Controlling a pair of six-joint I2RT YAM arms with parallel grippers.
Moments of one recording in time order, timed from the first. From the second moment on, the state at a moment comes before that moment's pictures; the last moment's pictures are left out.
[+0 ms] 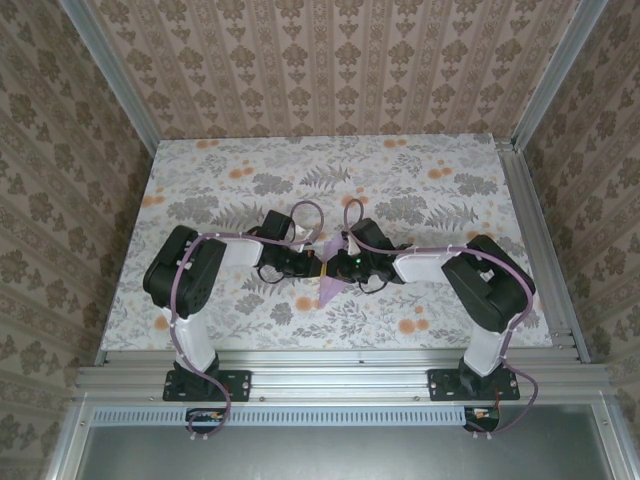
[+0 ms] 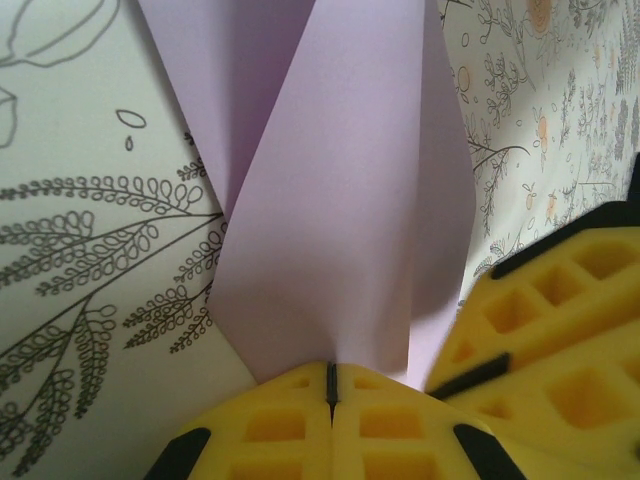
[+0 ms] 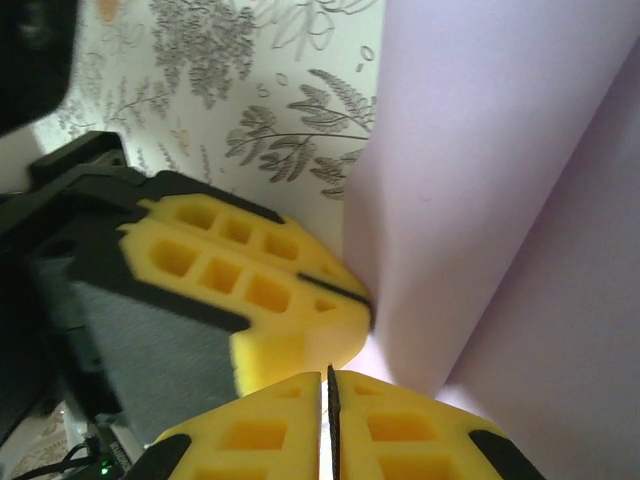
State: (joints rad) left arm -0.52 1.87 0.88 -0.10 0.76 -0.30; right arm 0.63 1.81 0.87 0.10 -0.43 0.86
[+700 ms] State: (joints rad) left arm -0.54 1.84 0.89 -0.14 0.69 -0.30; right arm 0.62 1.87 0.92 0.01 -0.40 0.84
